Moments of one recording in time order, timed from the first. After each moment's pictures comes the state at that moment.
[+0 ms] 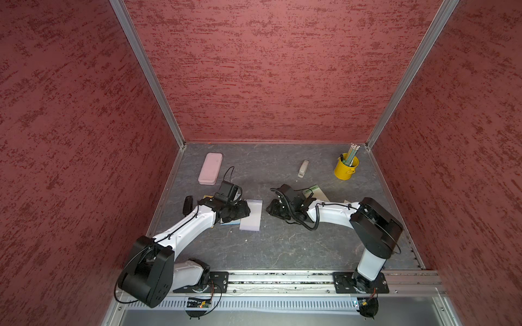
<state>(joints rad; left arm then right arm) -0.40 1.28 0.71 -0.54 0.19 -0.63 0.83 1.80 0.97 -0.02 -0.16 1.09</state>
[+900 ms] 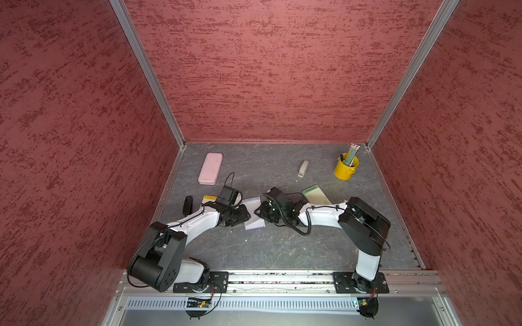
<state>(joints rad) -0.38 1.38 0.62 -0.35 0.30 -0.66 0.91 1.86 1.01 0.14 -0.20 1.20</state>
